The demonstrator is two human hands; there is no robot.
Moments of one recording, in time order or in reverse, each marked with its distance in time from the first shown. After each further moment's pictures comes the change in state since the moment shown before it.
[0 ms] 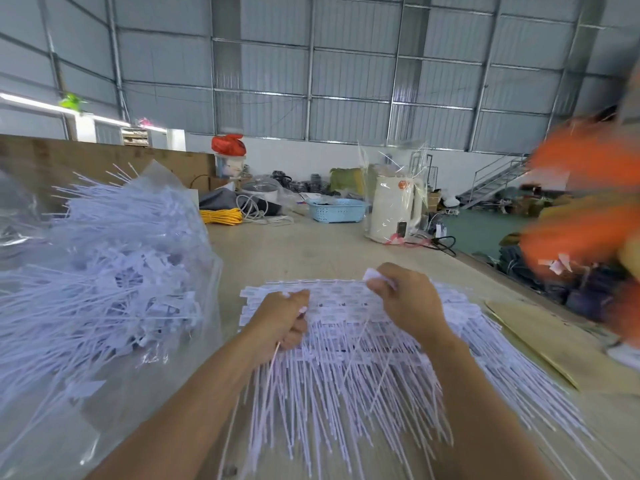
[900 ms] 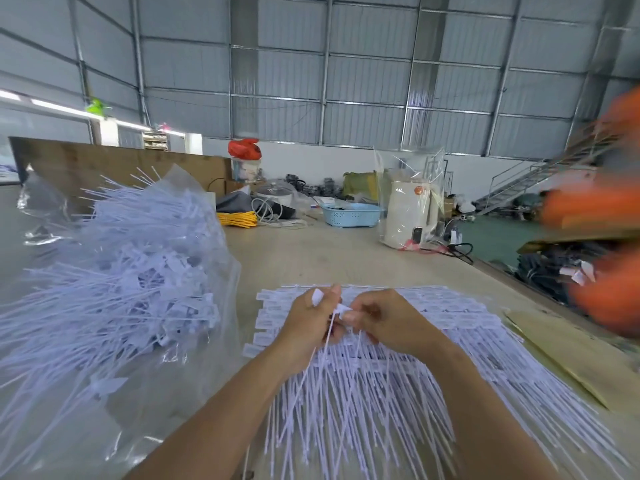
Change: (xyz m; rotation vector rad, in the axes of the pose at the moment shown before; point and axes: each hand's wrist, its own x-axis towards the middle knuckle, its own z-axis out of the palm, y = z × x) left_hand -0.009 -0.001 0.014 -0.067 -0.016 0.231; right_hand -0.006 -0.033 0.011 0.404 -0.439 -0.048
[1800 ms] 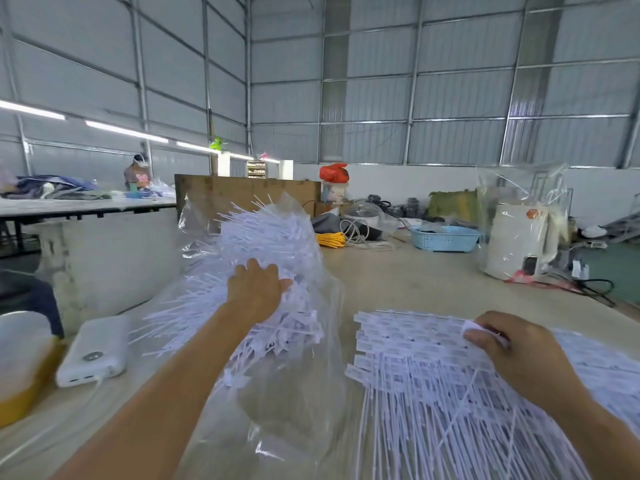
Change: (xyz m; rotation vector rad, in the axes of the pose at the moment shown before) left_hand -0.002 0.073 -0.187 1.709 0.479 -0.157; right_hand 0.002 0.009 -0.007 -0.355 0.354 -0.125
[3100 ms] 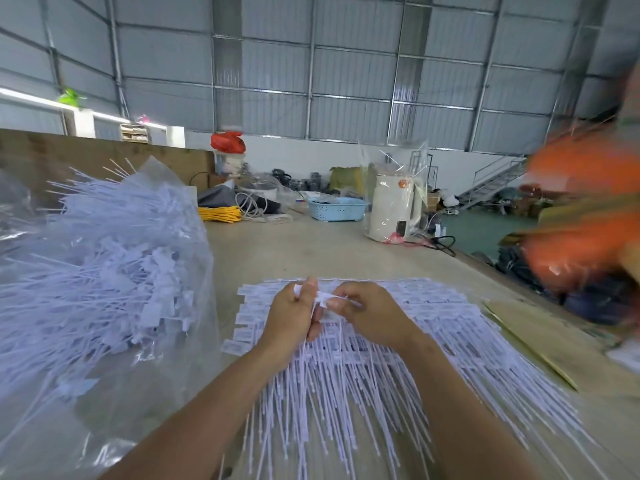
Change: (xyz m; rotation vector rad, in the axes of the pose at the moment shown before) left_hand -0.085 0.188 0.041 -1.652 -0.286 0.177; right_hand 0.000 -0.003 0.011 0.204 -0.270 0.130
